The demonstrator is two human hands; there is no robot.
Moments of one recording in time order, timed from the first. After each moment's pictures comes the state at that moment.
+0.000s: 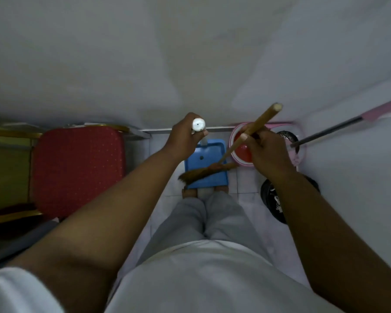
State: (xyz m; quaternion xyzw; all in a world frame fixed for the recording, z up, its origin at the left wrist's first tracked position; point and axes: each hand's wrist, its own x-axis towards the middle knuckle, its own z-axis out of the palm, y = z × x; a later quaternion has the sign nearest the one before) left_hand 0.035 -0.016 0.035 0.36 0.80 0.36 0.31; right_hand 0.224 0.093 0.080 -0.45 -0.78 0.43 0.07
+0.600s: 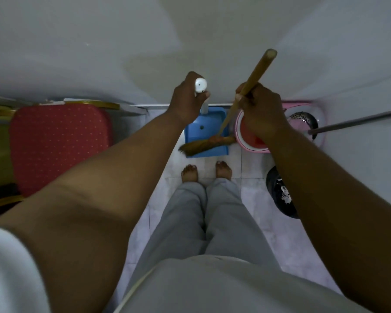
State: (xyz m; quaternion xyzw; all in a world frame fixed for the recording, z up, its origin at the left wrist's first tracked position) left_hand -0.009 0.063 -0.065 0.34 0.83 0.31 0.32; right_hand 0.150 0.170 -0.016 -0.45 -0.78 0.43 0.00
